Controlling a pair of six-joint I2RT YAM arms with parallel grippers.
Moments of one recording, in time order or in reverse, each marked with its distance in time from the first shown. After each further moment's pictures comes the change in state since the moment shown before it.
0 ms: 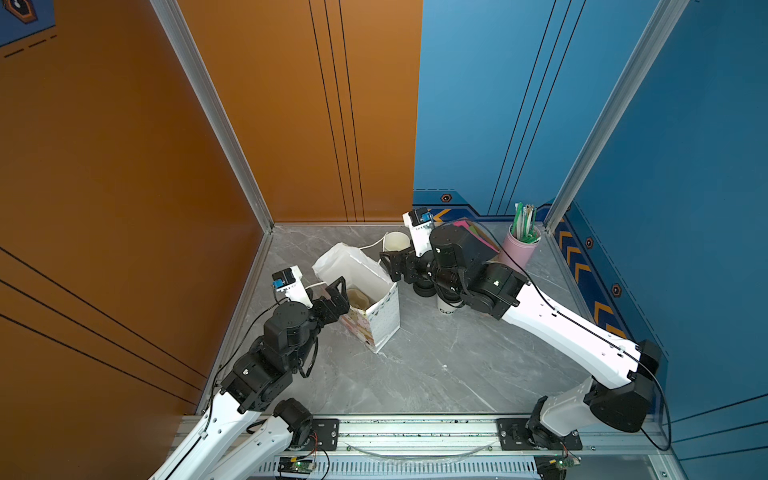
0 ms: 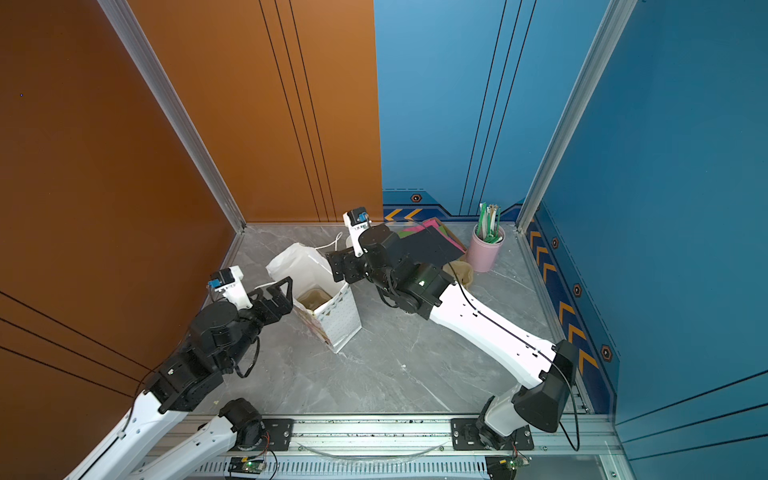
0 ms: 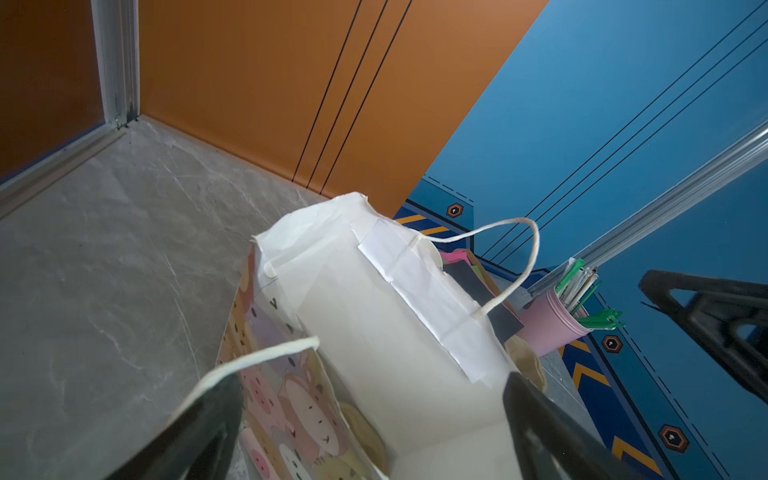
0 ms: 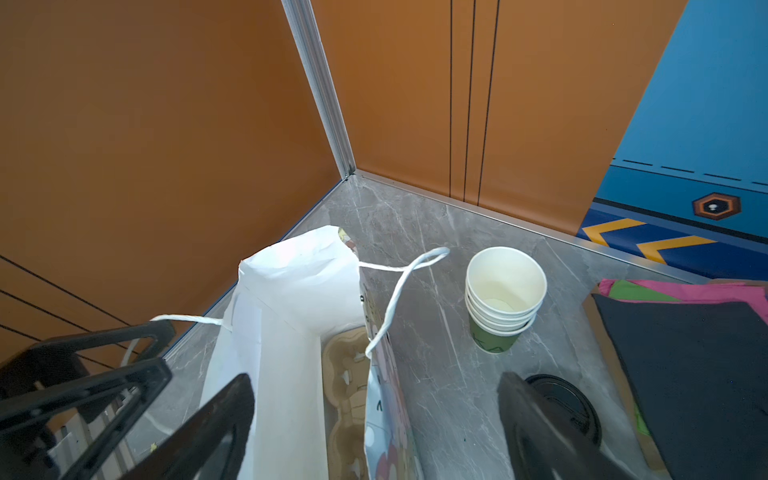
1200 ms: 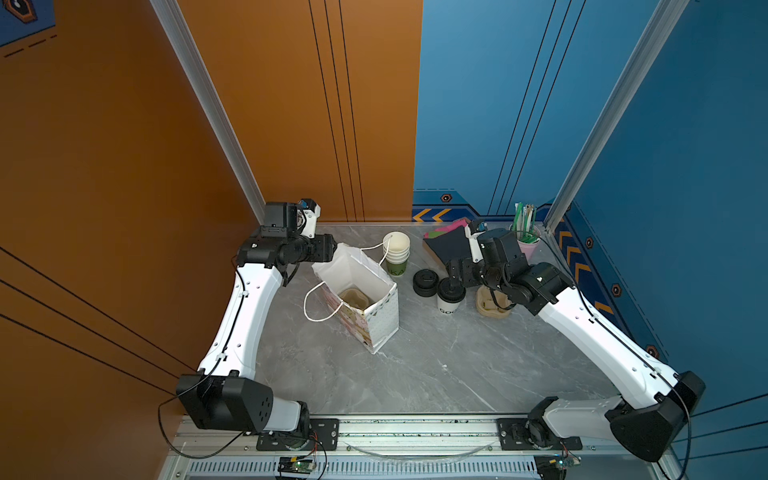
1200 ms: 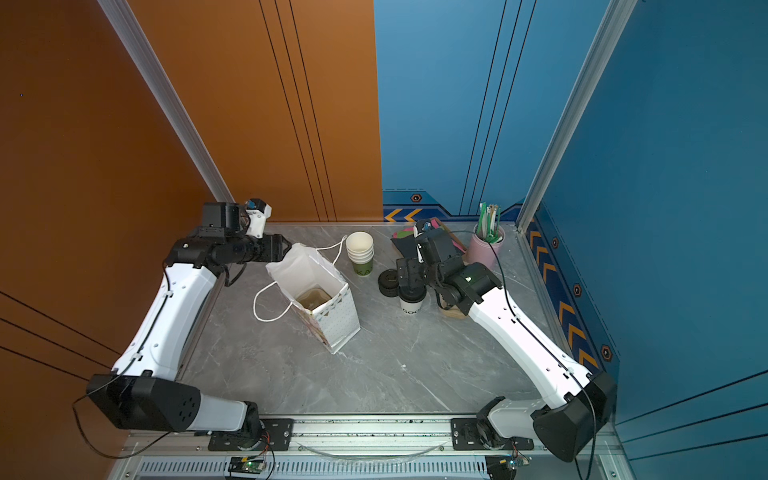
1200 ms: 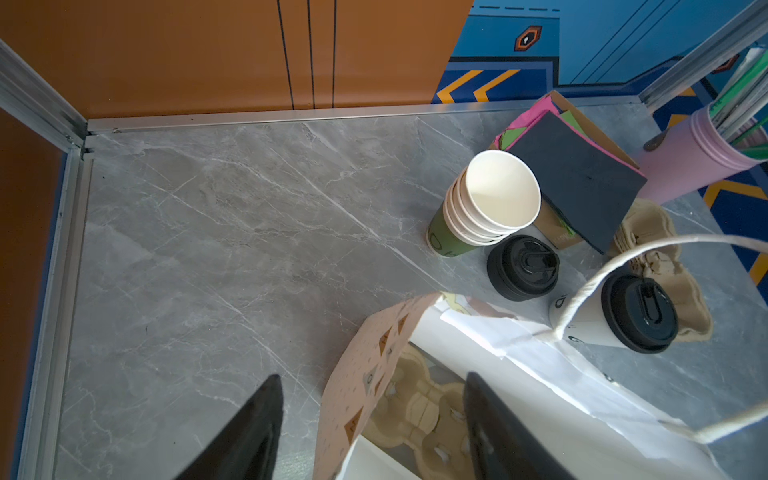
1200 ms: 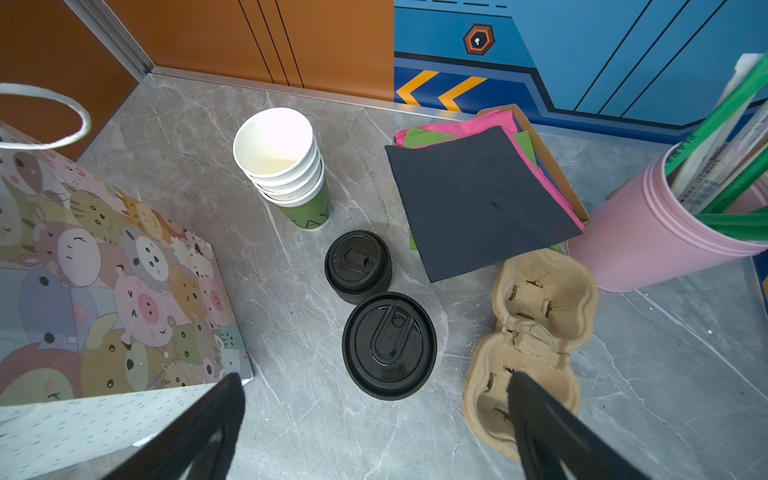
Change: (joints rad) left arm 0.555 0.833 0.739 -0.440 0.671 0.615; right arm -0.312 -0.170 -0.211 -0.304 0.025 -0.030
